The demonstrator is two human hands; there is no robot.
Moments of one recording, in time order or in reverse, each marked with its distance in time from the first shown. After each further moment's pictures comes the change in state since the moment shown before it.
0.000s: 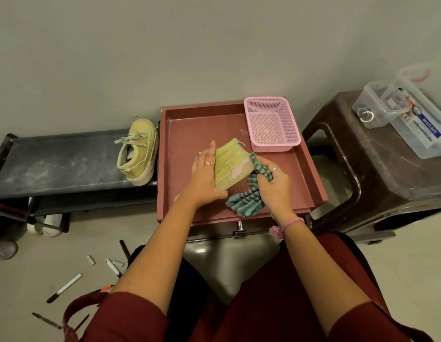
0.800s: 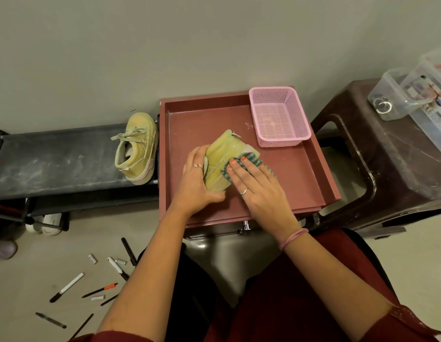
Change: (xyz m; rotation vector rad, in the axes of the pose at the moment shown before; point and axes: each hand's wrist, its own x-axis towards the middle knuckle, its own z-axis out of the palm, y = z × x) left_hand -0.009 -0.027 -0.008 -0.152 0.171 0.076; right_hand -0.025 -0.005 0.017 -1.109 -0.186 -0.910
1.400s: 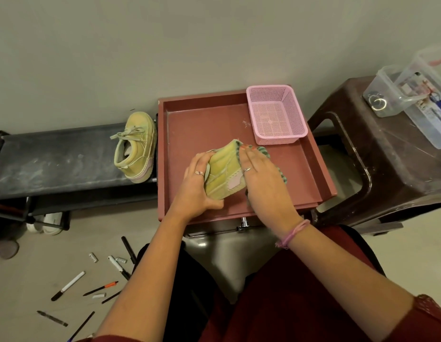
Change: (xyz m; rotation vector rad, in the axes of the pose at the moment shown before) left_hand -0.018 -0.003 0.006 -0.004 -0.052 0.089; right_hand 0.021 -0.006 -0.036 0.139 -0.133 0.267
